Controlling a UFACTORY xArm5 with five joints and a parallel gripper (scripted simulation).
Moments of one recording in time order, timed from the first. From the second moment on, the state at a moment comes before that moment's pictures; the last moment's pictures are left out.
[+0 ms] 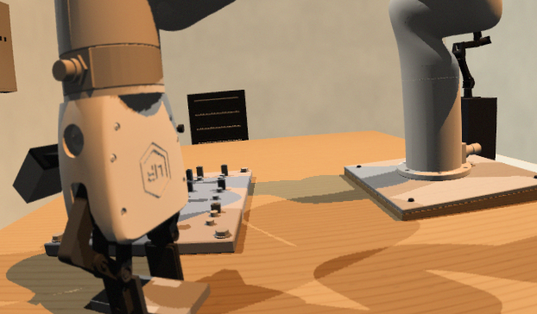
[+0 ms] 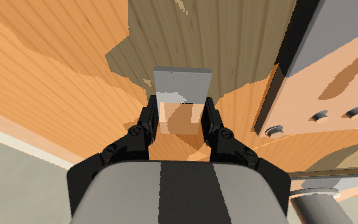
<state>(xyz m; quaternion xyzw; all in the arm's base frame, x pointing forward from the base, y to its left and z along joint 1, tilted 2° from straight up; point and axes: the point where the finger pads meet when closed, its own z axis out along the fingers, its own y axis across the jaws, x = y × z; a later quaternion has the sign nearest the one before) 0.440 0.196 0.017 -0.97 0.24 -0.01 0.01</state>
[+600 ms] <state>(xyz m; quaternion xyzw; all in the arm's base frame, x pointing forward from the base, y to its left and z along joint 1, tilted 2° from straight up) 0.439 0.196 0.044 -0.97 0.24 -0.01 0.01</state>
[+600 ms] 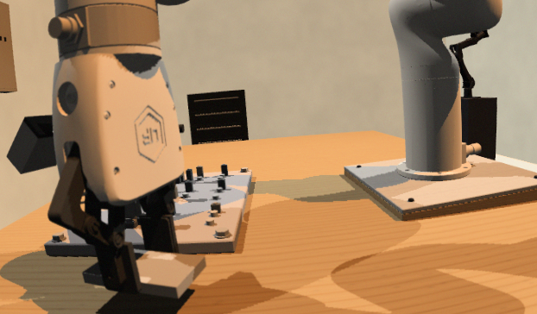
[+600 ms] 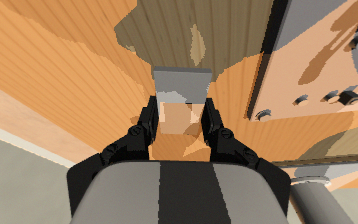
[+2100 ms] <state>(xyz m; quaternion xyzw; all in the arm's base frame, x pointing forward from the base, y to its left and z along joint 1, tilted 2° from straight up) 0.435 0.196 0.136 -0.97 0.24 -0.01 0.01</state>
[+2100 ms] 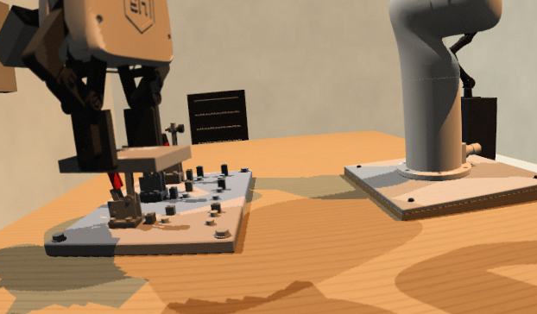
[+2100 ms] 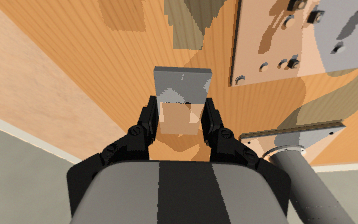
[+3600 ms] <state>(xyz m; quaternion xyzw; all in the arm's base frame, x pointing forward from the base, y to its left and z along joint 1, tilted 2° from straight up) 0.433 0.195 0.131 -0.99 0.12 -0.01 0.01</state>
